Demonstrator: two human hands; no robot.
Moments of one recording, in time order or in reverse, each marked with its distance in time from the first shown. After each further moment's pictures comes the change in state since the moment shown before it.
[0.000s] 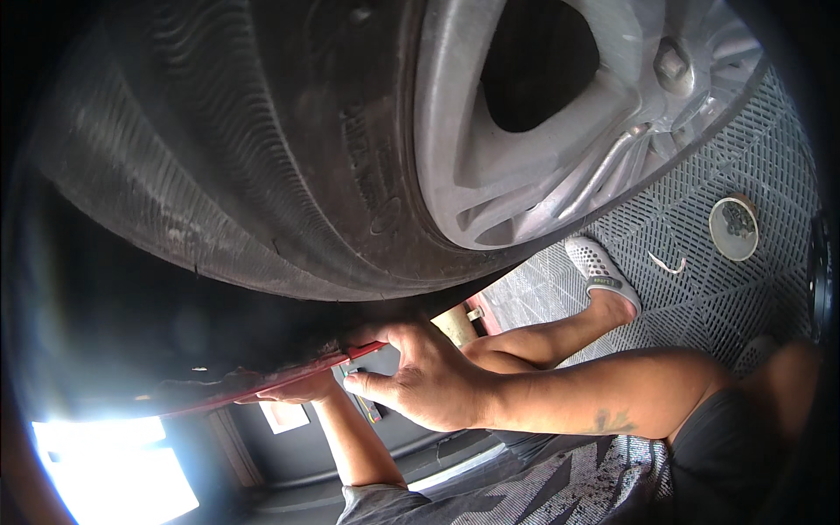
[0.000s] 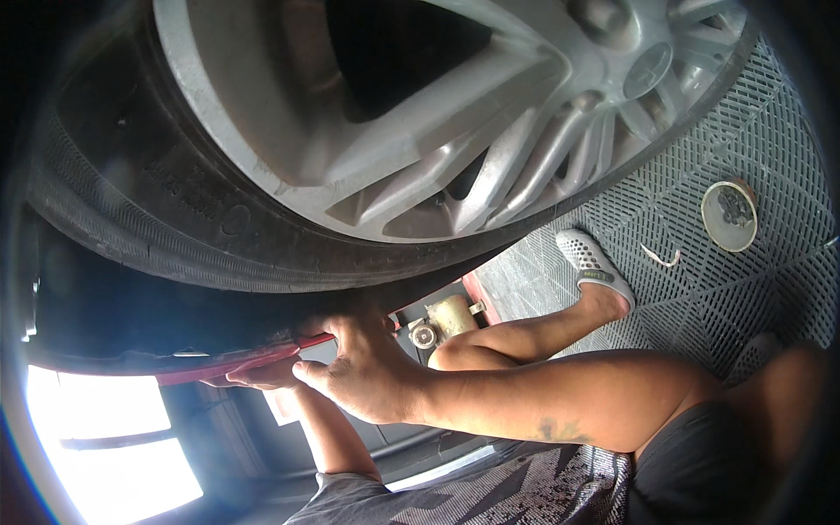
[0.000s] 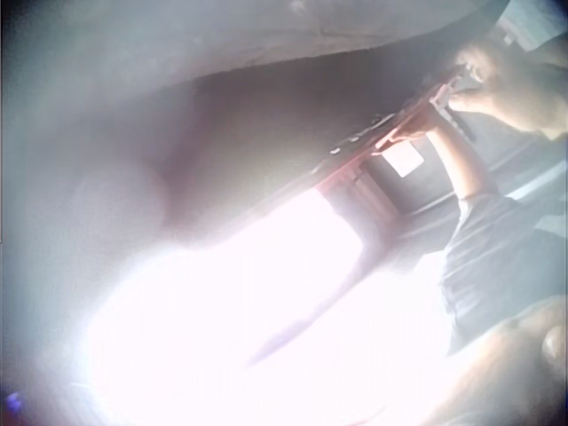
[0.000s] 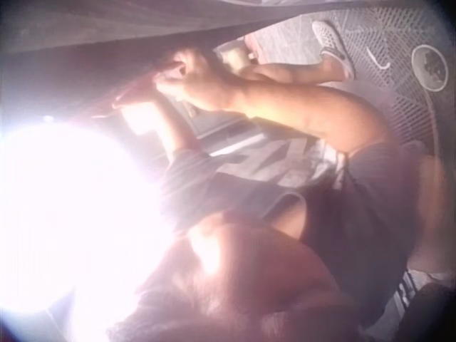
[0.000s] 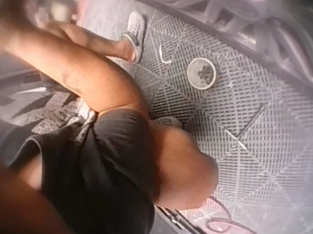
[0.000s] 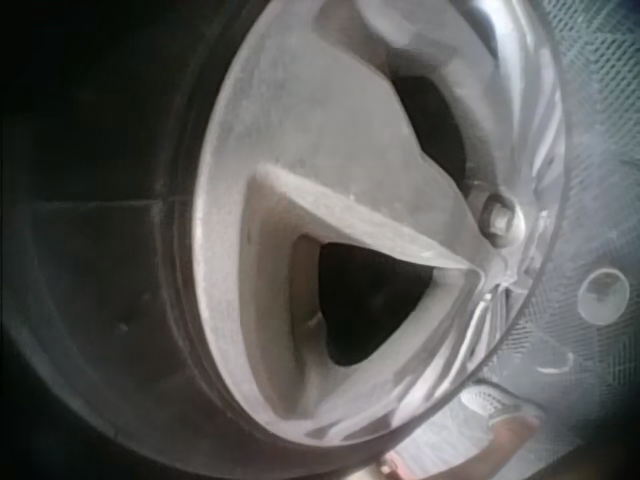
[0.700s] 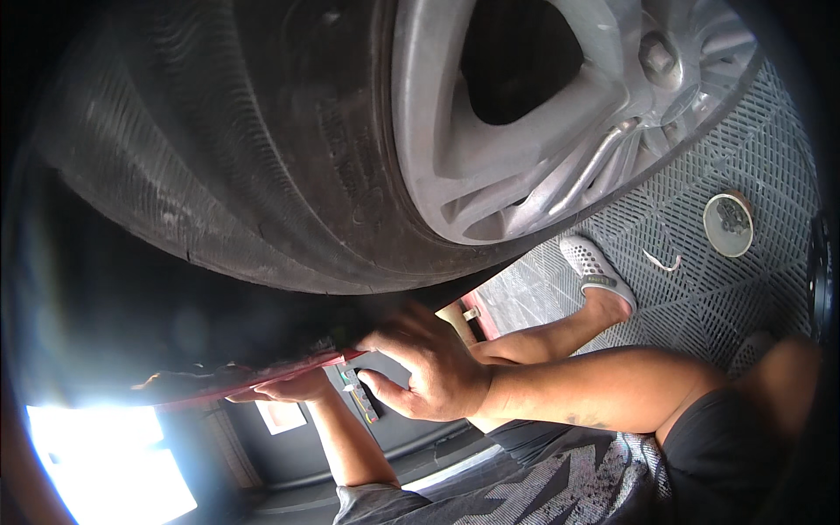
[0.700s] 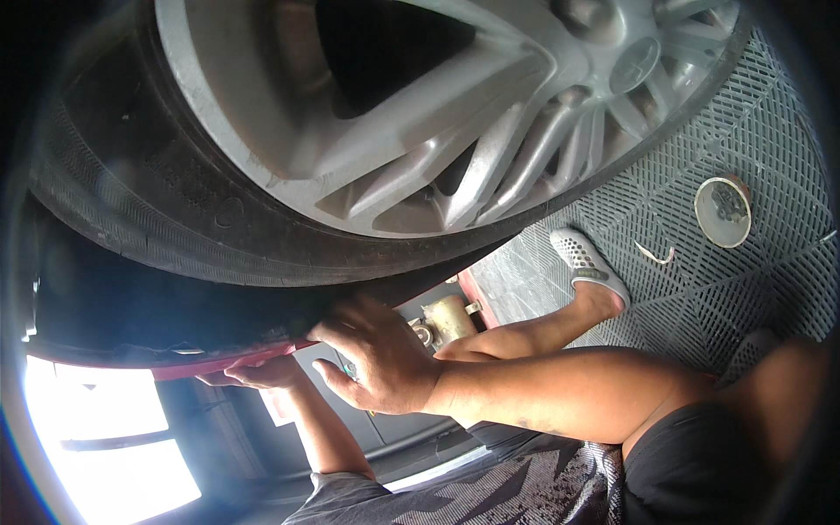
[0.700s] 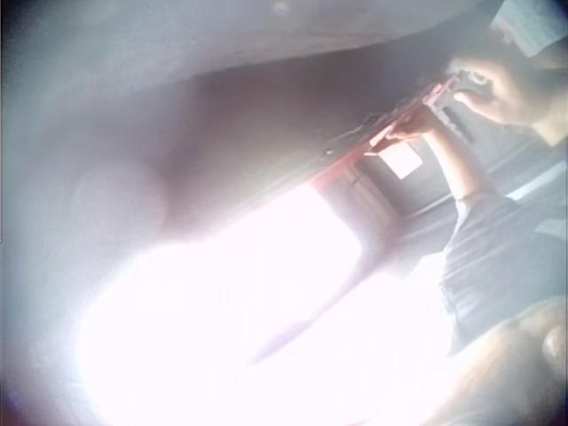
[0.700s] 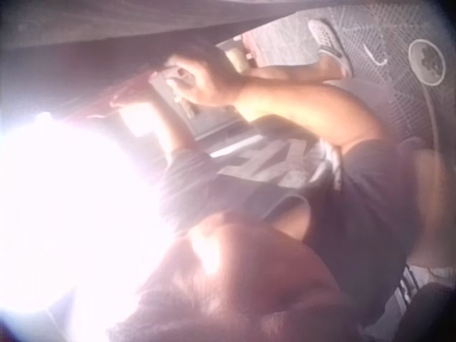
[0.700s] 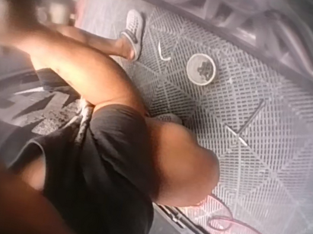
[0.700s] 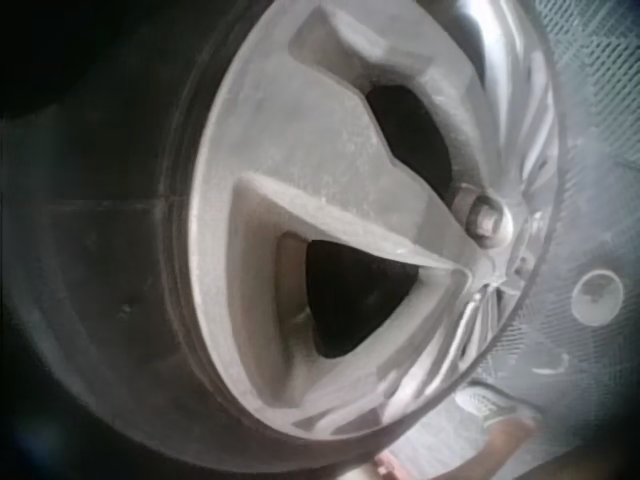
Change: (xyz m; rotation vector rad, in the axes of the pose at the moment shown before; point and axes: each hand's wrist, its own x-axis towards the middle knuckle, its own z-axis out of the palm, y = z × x) left_hand 0.013 0.026 0.010 -0.105 -0.018 -0.101; right_hand -0.007 0.035 -0.014 -0.507 0.203 -0.562
